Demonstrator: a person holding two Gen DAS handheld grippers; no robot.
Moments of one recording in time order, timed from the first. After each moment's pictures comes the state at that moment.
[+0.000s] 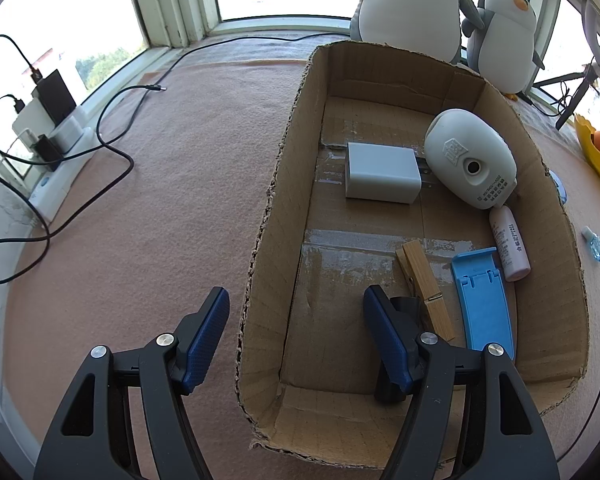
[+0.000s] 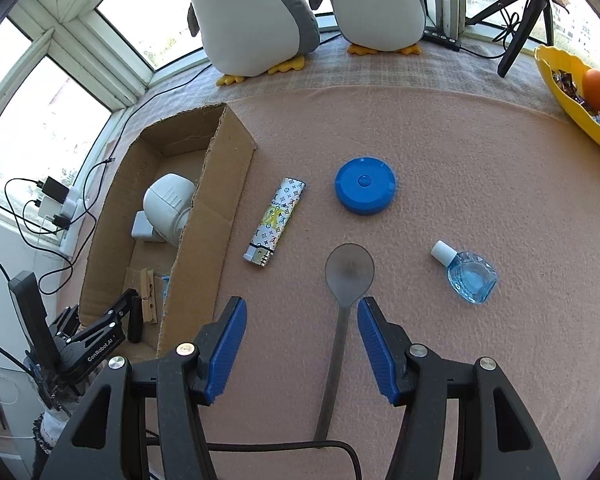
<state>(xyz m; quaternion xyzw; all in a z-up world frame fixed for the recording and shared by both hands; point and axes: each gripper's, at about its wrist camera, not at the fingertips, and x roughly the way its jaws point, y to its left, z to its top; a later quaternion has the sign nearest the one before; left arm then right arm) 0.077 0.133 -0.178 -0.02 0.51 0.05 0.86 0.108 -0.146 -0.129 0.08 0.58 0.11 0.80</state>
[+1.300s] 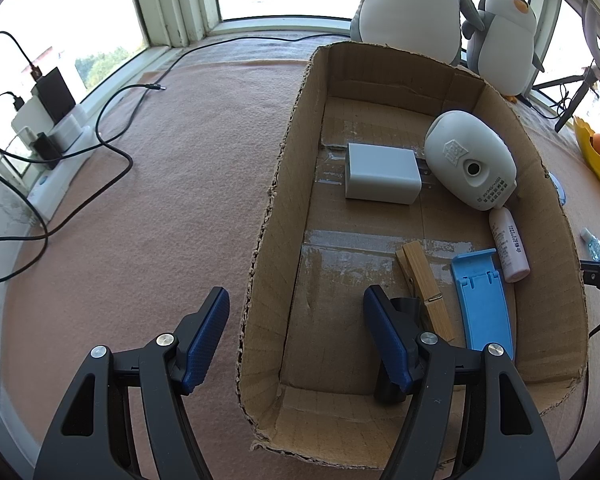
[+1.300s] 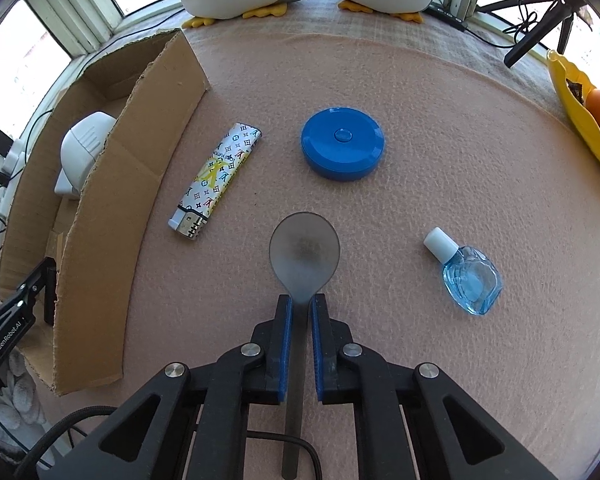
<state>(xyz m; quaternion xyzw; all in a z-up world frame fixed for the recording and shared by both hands) 0.078 0.131 -0.178 -0.02 0.51 0.05 0.86 0.126 -0.129 -0.179 -0.02 0.61 0.06 0.79</state>
